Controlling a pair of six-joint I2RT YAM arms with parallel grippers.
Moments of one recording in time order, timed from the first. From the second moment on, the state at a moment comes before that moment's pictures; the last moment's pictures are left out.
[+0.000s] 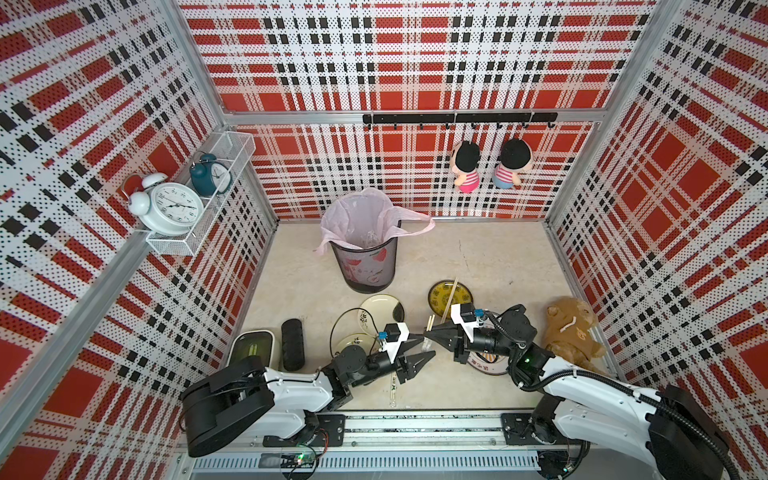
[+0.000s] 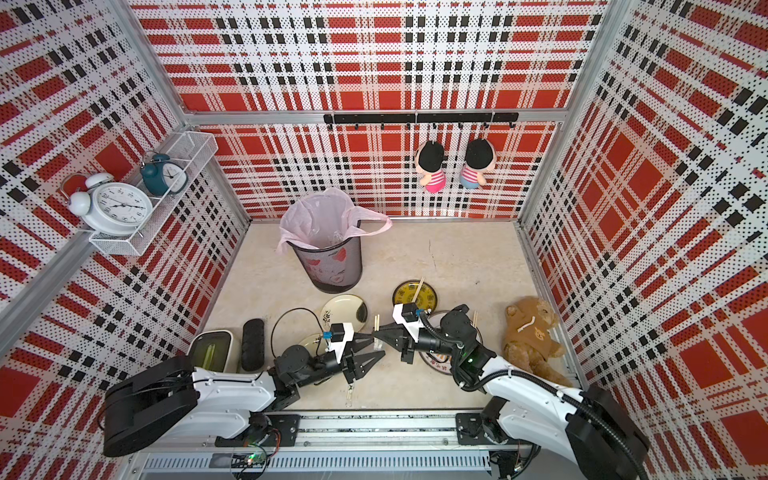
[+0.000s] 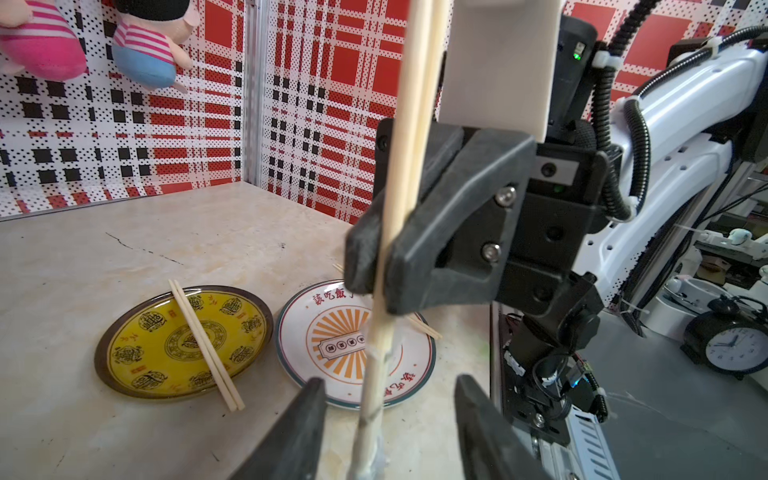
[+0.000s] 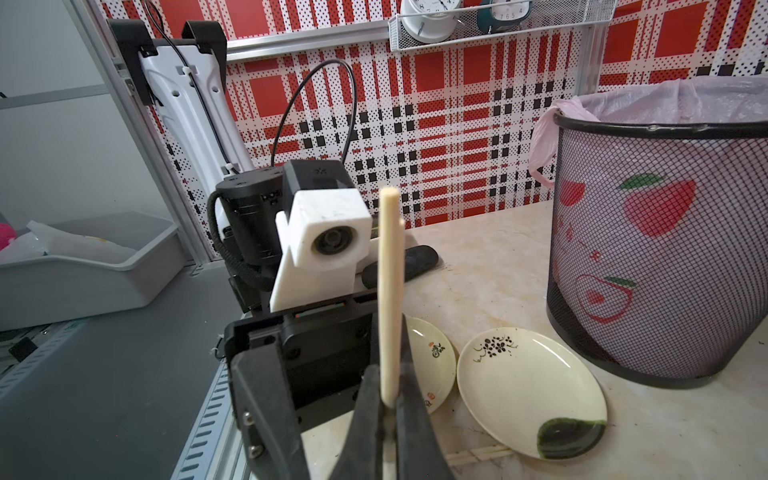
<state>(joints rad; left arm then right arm) -1.02 1.27 0.16 1.18 0.19 -0.25 0.76 1.01 0.36 0.68 -0.66 0.10</state>
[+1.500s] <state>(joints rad) -1.03 1.52 0.16 1.40 0.19 -0.27 0.74 0.96 0.43 0.56 -0.63 0.09</state>
